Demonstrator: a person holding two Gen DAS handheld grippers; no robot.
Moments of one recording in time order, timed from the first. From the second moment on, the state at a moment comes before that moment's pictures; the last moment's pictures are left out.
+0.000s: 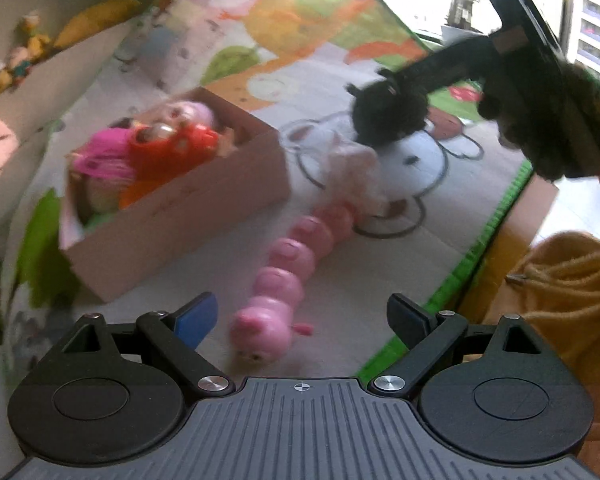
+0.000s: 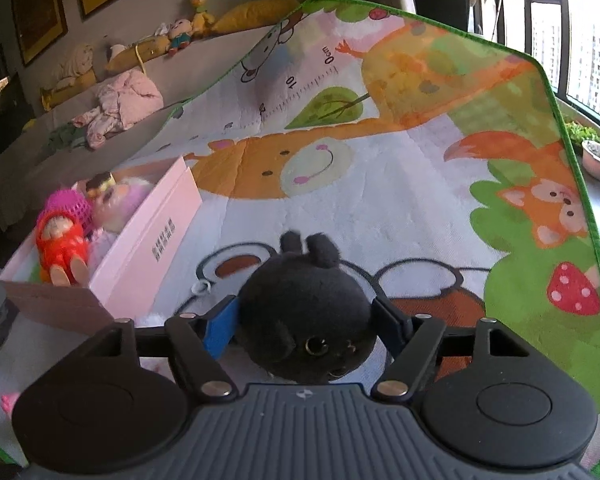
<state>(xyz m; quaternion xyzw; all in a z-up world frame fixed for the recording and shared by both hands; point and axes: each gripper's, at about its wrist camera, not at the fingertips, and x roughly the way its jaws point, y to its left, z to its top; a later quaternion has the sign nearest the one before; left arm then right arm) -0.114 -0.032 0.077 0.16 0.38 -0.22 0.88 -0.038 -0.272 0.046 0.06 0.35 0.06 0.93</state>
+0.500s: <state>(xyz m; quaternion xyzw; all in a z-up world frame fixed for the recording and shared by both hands) -0.087 -0.051 0.061 0.13 0.40 -0.25 0.87 -0.055 -0.277 0.048 0.07 0.32 0.08 0.94</state>
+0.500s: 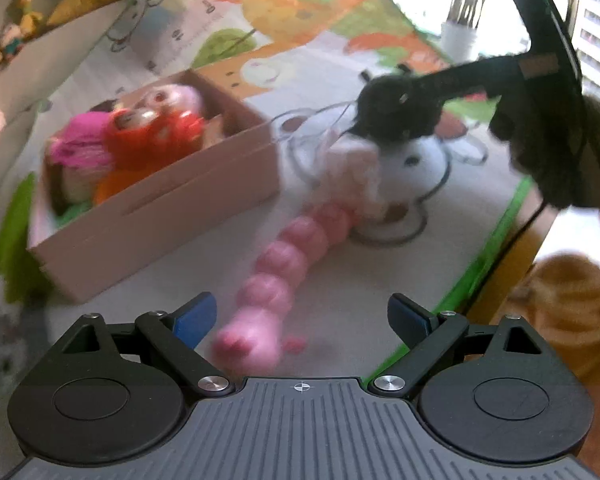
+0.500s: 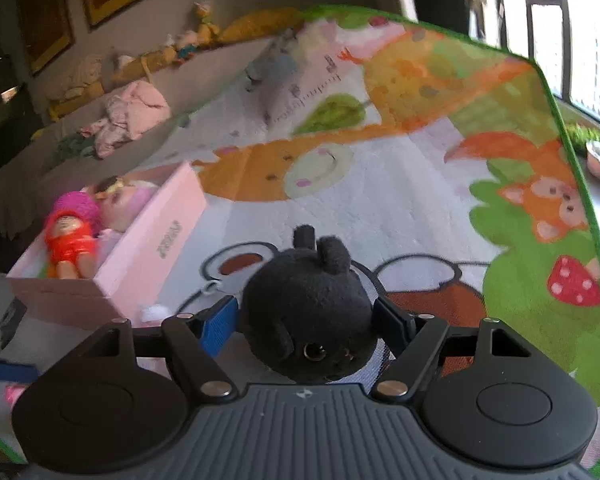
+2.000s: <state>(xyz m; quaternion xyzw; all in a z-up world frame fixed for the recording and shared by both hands) -0.112 -0.003 0.042 0.10 0.39 -0.20 0.89 -0.031 -0.124 0.030 0.11 0.46 0.26 0.84</state>
